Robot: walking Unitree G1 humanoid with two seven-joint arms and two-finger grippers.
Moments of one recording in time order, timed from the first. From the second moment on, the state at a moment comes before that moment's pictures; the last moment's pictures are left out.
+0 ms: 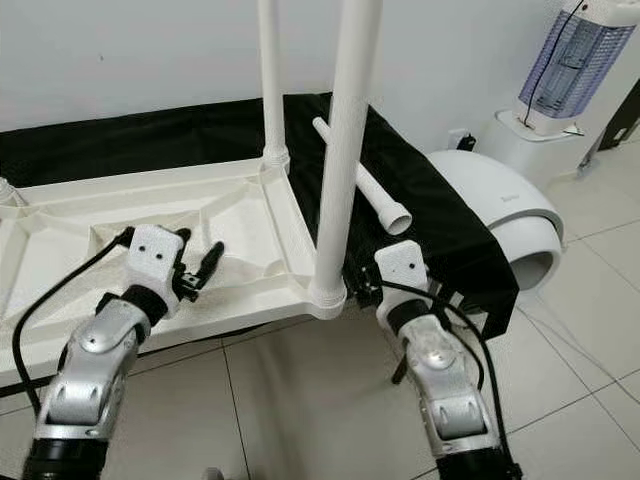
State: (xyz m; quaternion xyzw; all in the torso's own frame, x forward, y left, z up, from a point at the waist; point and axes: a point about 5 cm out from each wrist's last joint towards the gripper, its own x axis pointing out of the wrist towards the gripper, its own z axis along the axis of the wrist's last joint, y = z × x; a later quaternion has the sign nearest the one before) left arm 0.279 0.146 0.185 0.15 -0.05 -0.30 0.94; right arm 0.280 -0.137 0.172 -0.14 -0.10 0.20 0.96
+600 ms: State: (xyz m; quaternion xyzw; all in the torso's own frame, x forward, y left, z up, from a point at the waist) left arm 0.257 0.138 0.150 0.29 0.12 -0.51 0.80; right arm 0.280 -0.135 0.200 -0.17 -0.09 0.36 0.91
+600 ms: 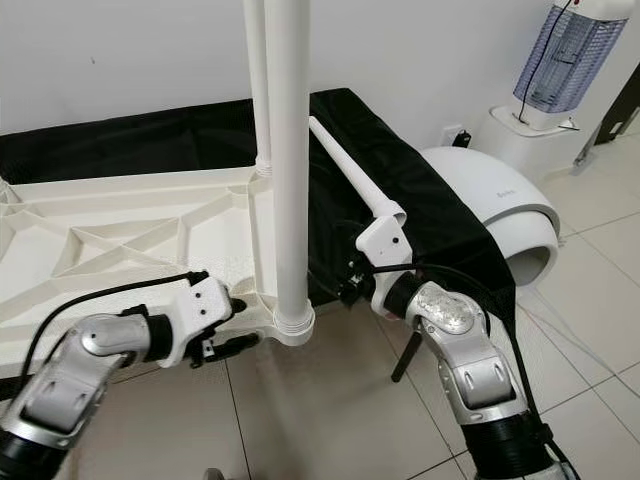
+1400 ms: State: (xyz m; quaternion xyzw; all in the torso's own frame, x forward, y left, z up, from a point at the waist) left arm 0.272 0.126 0.139 0.29 0.15 -0.55 0.77; right arm 0.257 -0.138 0.189 -0.15 -0.05 0.39 0.91
